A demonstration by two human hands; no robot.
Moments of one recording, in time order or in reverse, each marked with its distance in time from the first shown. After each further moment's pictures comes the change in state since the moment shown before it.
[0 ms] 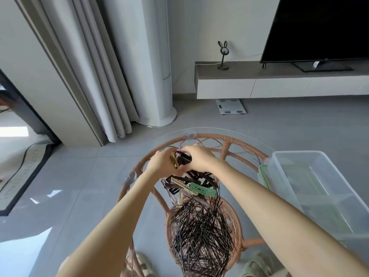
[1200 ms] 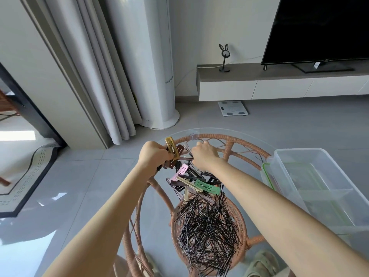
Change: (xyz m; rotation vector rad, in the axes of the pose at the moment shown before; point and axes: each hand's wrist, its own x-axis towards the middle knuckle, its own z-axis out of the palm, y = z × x) left_hand -0.031 0.009 -0.048 -0.510 0.130 -0.254; right_hand 0.006 -0.001 0.011 -0.456 0.174 0.023
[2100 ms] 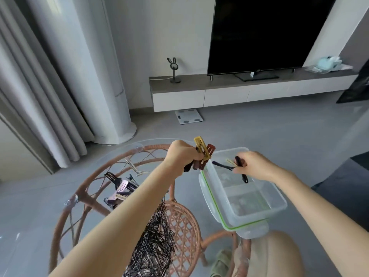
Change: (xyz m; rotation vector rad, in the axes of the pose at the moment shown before) left_hand -0.064 0.138 0.149 -0.089 -0.365 0.183; right_hand -0.171 0.238 -0.035 0.413 0.007 0.330
